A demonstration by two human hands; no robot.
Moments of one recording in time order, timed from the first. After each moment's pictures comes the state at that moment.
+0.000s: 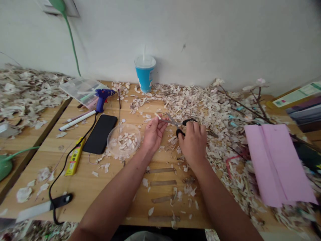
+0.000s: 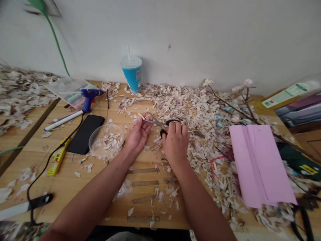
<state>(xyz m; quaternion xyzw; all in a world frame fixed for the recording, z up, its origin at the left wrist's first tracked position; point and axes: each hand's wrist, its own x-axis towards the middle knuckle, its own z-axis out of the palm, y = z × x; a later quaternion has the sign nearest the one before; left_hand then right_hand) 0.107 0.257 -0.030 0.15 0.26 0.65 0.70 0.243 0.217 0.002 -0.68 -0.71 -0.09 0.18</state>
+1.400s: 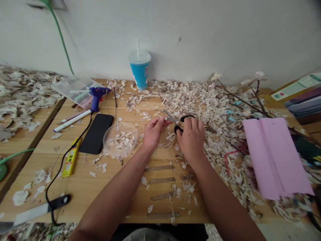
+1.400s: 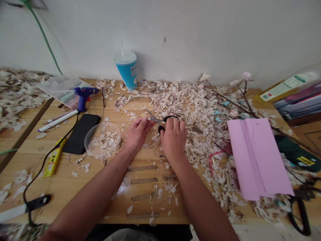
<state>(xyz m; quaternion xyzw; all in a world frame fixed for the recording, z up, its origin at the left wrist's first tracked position) 0.115 0.257 -0.040 0.27 0.34 0.60 0.67 0.244 0.219 0.001 -0.69 -0.70 -0.08 0.15</state>
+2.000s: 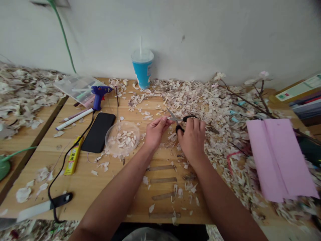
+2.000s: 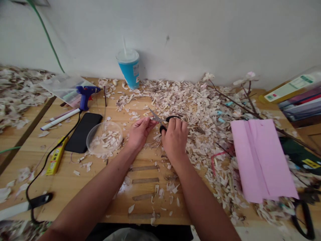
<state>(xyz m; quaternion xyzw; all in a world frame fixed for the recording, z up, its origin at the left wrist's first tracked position) 0.115 0.254 -0.038 0.25 0.34 0.59 0.68 0.244 0.222 -0.010 -0.69 -0.70 -0.07 0.18</state>
